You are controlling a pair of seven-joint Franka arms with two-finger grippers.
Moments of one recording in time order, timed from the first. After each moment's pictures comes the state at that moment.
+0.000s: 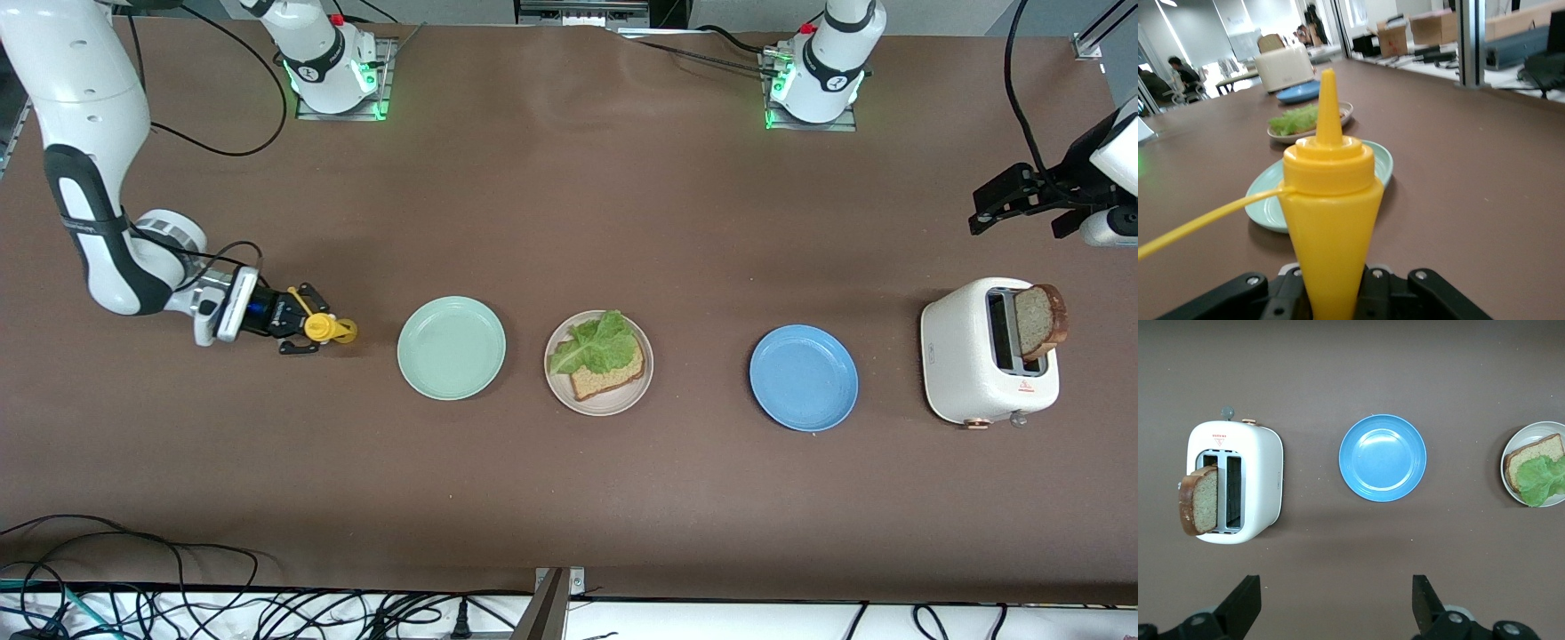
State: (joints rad) left arm 0.01 0.06 -0.04 -1.46 0.00 1.52 -0.01; right arm -0.10 0.63 -0.12 -1.99 1.39 1.86 -2.32
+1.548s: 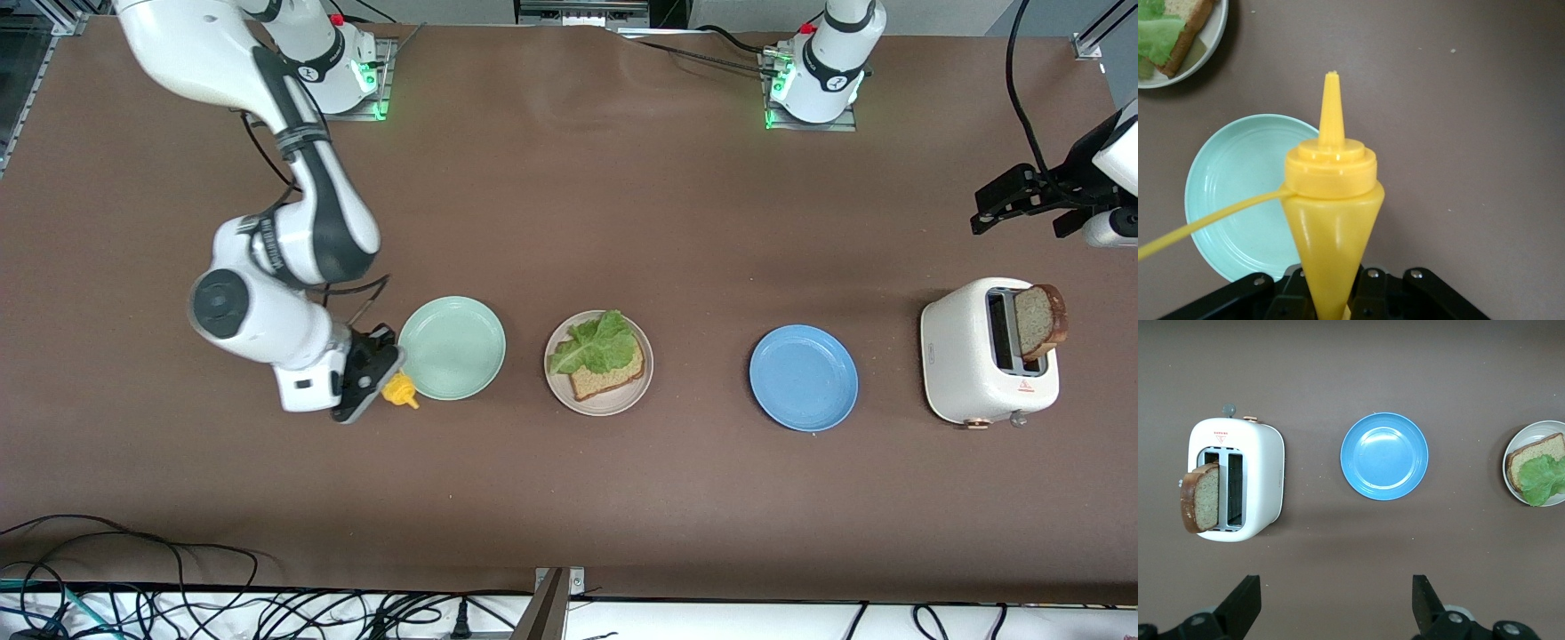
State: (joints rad) left arm 0.02 0.06 -0.04 -1.46 0.00 1.51 -0.01; right arm 0.37 0.59 -0.05 -1.52 0.14 2.14 -0.67
